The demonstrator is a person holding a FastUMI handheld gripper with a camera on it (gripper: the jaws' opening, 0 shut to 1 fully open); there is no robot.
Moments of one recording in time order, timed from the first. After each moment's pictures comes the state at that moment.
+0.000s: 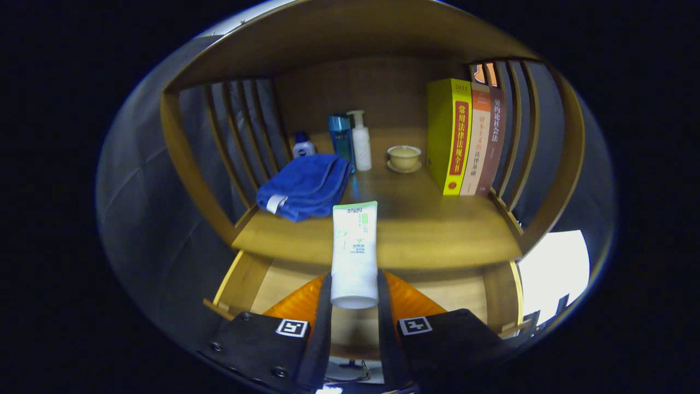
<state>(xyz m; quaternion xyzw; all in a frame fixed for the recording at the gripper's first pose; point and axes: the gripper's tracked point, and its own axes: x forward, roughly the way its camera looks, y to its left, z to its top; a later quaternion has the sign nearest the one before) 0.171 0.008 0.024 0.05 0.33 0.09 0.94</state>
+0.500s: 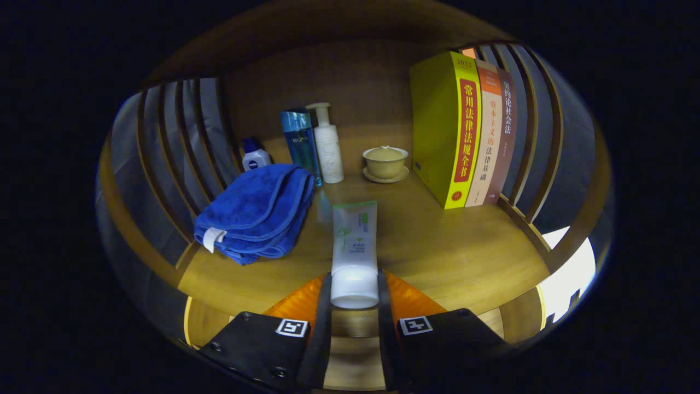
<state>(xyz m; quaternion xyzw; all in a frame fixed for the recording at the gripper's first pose) 0.262 -0.007 -0.039 0.05 0.34 0.01 0.94</state>
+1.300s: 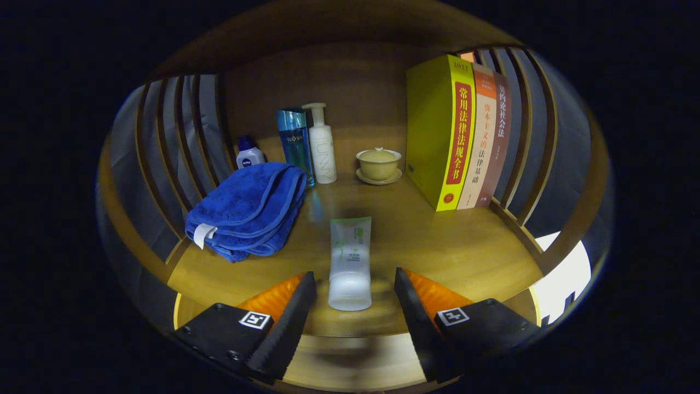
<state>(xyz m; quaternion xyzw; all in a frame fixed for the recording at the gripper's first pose) 0.259 -0.013 -0.026 0.03 0.31 0.00 0.95</state>
